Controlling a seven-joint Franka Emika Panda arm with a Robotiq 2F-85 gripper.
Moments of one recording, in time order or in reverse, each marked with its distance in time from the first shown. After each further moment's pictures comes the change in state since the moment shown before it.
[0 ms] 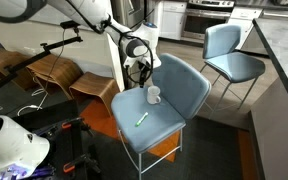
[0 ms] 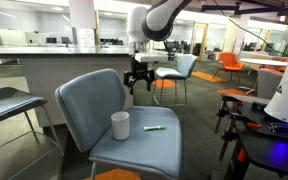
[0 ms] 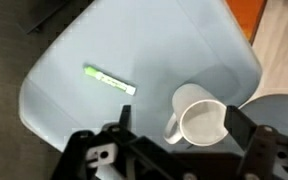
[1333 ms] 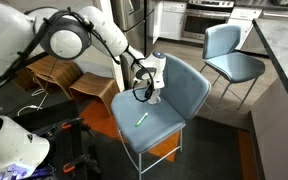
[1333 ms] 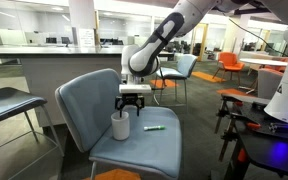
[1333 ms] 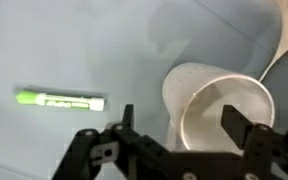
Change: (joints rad) arm -0.016 0.389 -0.014 0.282 0.154 0.161 0.162
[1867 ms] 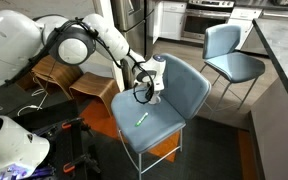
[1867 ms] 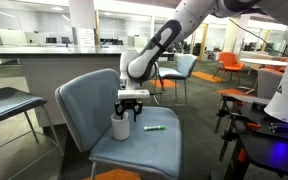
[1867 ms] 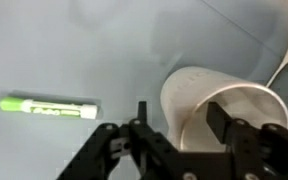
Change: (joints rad) arm 0.003 0.069 0.004 0.064 0.001 -0.001 0.000
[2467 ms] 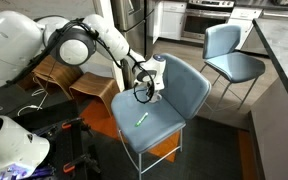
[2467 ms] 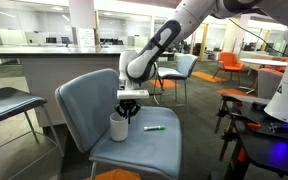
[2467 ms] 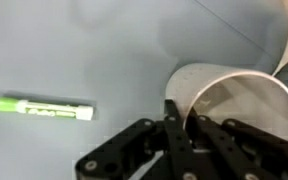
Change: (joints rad) arm 0.001 0.009 0.004 0.016 0.000 -0.005 -0.009
